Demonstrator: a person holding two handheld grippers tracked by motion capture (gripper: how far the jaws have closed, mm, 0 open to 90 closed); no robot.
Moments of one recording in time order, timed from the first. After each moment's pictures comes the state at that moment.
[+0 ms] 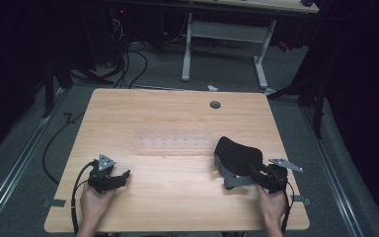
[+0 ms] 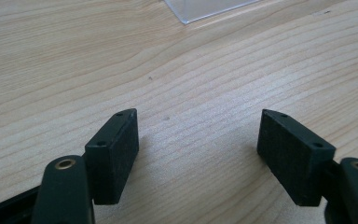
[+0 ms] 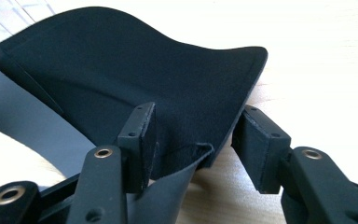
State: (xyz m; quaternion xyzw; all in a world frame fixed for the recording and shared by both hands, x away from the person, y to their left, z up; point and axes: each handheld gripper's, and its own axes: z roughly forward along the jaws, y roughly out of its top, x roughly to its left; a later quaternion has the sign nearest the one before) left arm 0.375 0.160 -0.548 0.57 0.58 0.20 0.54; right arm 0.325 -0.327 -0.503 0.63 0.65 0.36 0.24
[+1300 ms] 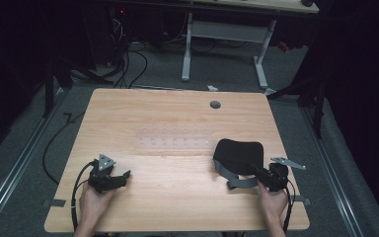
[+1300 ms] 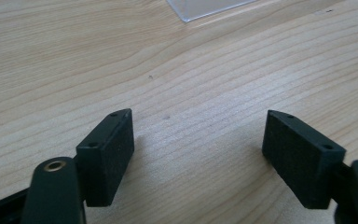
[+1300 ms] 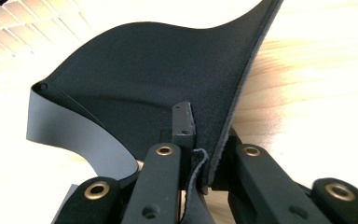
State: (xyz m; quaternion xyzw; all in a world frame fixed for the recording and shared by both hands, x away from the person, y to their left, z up) left arm 0.376 0.160 -0.548 0.57 0.59 0.20 0.54; right arm 0.331 -0.339 -0.507 0.62 0.65 0.41 0.17
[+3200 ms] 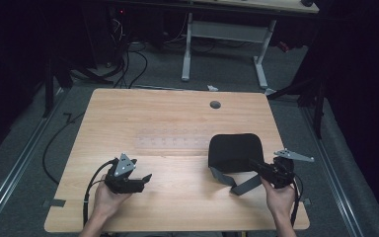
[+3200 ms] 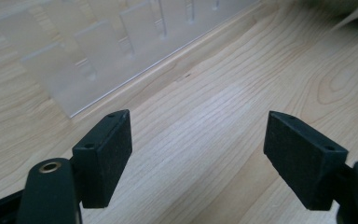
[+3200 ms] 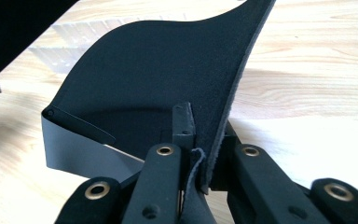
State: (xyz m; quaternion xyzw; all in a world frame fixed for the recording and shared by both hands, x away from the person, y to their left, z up) left arm 0.345 0.102 -0.505 0.64 0.46 0.14 0.60; right arm 0.322 -0.327 -0.450 0.55 0.69 0.44 0.14
